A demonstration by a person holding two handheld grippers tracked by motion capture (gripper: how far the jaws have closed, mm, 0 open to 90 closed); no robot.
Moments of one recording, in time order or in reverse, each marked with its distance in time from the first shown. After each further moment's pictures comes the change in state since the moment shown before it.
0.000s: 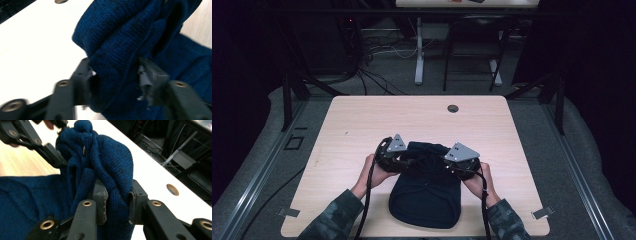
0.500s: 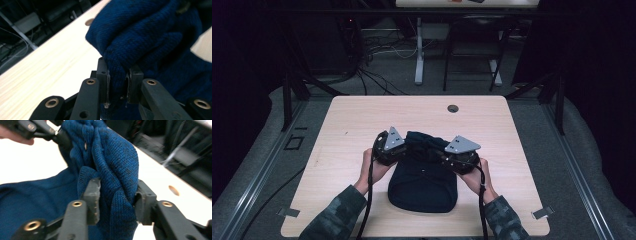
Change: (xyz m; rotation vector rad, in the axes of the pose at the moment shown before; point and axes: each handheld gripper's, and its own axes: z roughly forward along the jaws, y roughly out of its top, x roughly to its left) left arm 0.006 0.009 -0.016 -0.157 0.187 0.014; right arm -0.012 0.007 0.006 0.002 0.056 0.117
